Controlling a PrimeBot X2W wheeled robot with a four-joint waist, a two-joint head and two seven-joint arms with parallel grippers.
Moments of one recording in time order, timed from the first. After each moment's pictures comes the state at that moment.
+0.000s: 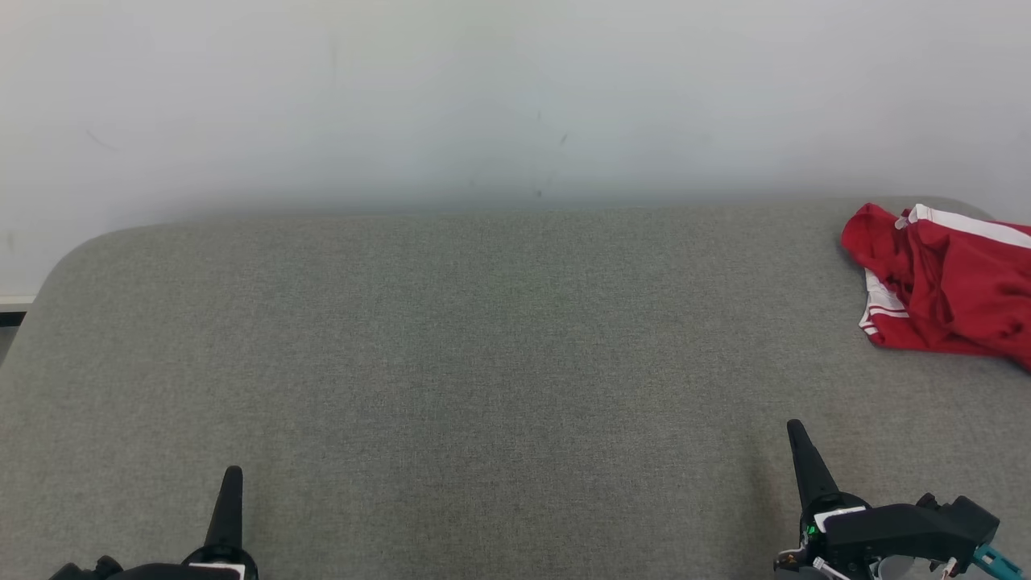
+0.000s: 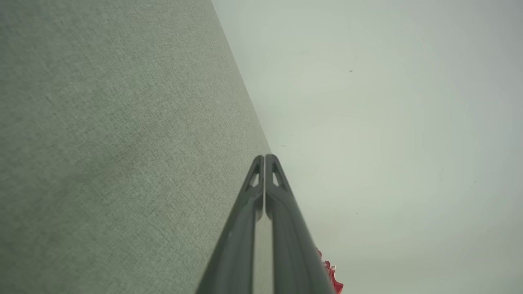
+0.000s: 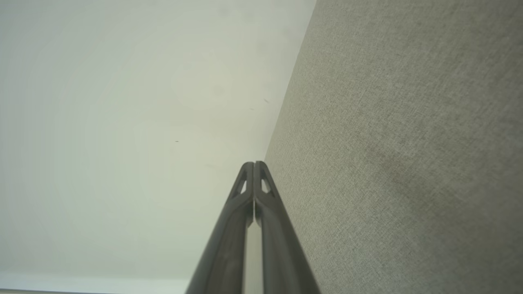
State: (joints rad) left arm -0.06 0.05 0.09 0.24 -1.31 -0.12 0.04; right arm -0.07 -0.06 -0.10 0.24 1.31 0.13 0.04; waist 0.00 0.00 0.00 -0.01
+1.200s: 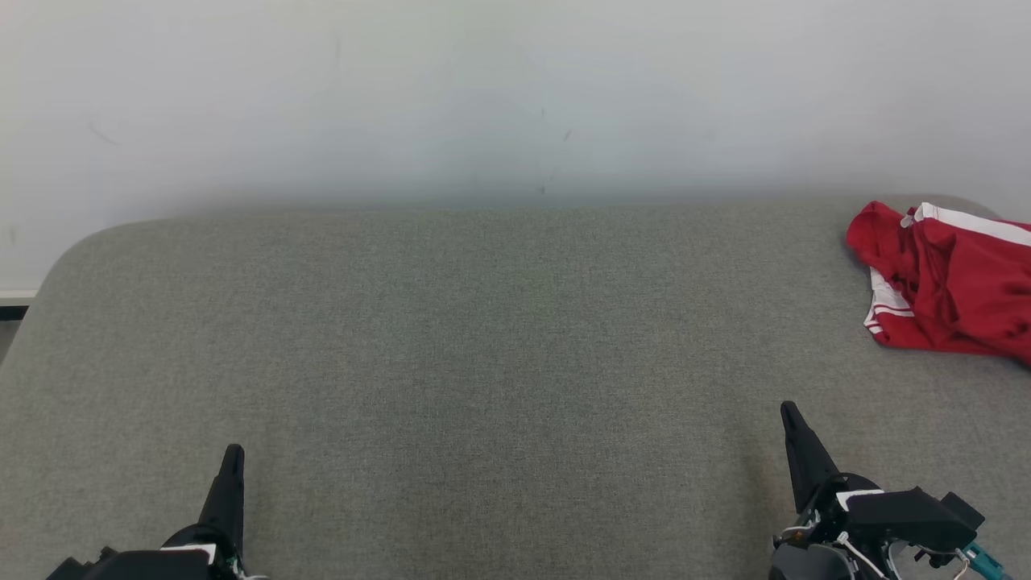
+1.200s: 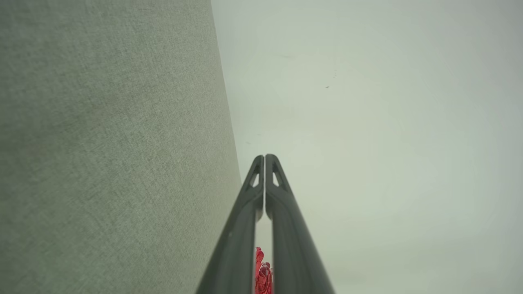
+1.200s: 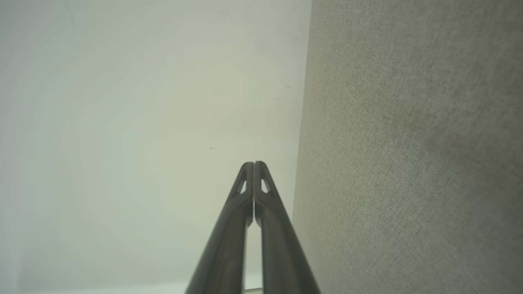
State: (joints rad) left arm -0.10 0.05 0.11 0.24 -1.58 -0.12 0.11; right arm -0.10 -0.05 -0.11 0.24 1.58 0.13 0.11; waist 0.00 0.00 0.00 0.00
